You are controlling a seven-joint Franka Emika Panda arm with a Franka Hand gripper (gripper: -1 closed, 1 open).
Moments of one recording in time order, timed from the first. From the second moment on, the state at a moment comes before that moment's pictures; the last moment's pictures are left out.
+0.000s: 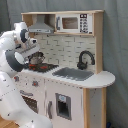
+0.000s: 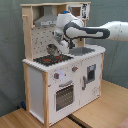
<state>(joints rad) -1.60 -0.66 1.94 -1.22 0.45 1.68 -0.03</state>
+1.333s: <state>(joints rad) -1.86 -0.75 2.21 -0.95 0.45 1.68 -0.05</state>
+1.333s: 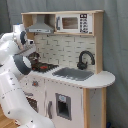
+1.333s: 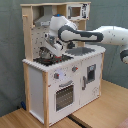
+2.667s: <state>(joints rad) -1.92 -0.78 2.26 -0.88 0.45 1.59 -0.13</state>
